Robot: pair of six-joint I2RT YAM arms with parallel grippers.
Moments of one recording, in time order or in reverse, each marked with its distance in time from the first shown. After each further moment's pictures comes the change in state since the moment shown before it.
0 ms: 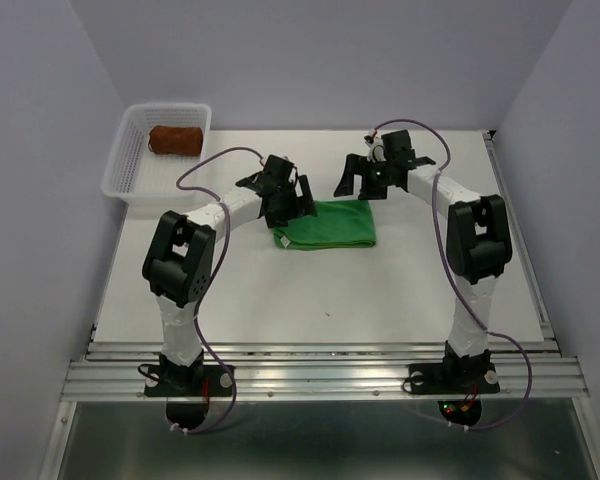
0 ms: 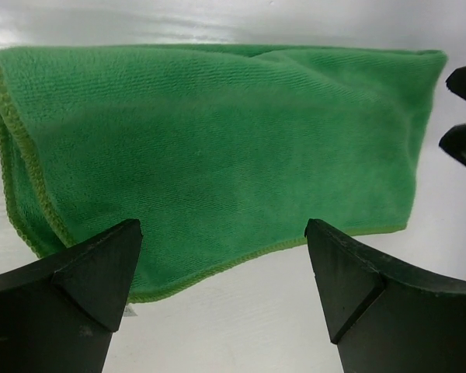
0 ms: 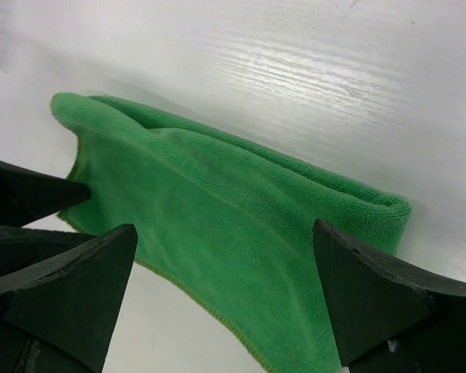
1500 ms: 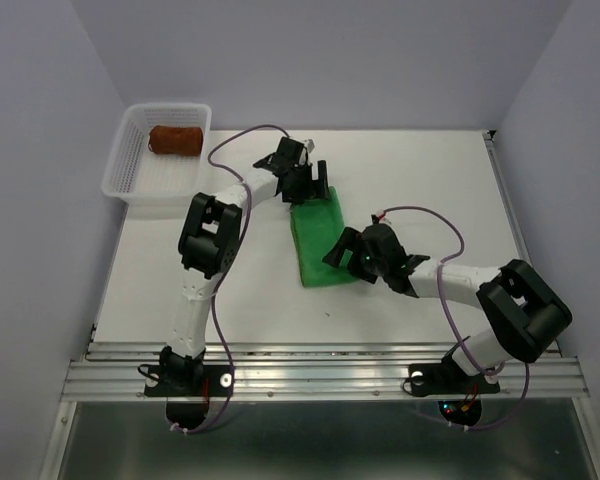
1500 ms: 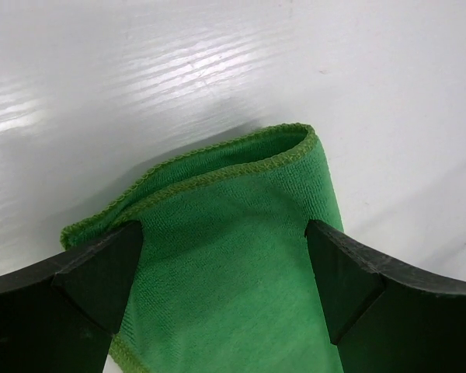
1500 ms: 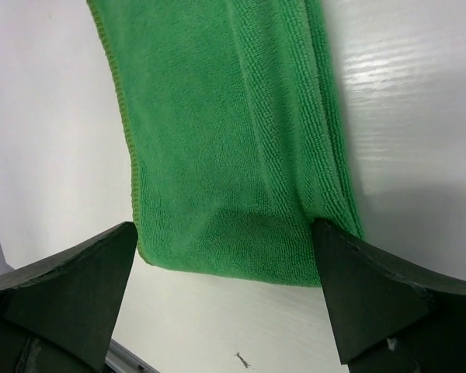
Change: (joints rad) left arm 0.032 0.373 0.412 0.005 0.170 0.249; right arm 0.379 -0.565 -0.975 0.533 0.496 0.619
